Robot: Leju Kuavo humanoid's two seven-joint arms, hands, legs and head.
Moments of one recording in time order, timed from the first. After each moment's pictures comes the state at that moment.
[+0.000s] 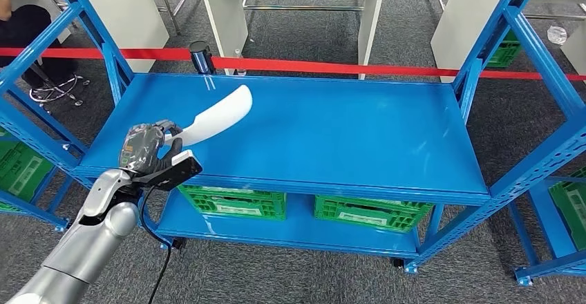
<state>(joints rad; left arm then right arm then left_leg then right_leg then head) -0.41 0.27 -0.49 -1.18 -0.75 0.27 -0.16 -0.03 -0.28 1.17 -0.40 -0.74 -0.06 -0.26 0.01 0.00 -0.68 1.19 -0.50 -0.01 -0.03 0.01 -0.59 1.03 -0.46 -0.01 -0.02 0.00</state>
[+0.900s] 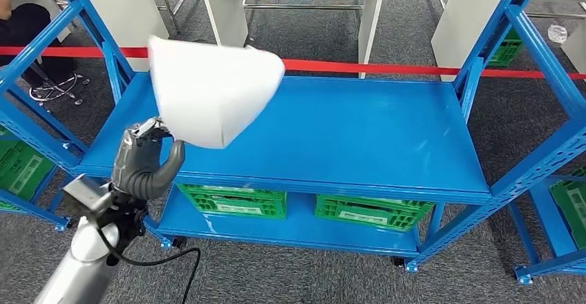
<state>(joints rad) -0.23 0.20 -0.45 -1.69 0.06 -0.01 -0.52 -0.01 -0.28 1.18 -0.40 -0.77 -0.09 -0.29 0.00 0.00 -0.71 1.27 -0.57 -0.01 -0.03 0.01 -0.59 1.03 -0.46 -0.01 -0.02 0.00</state>
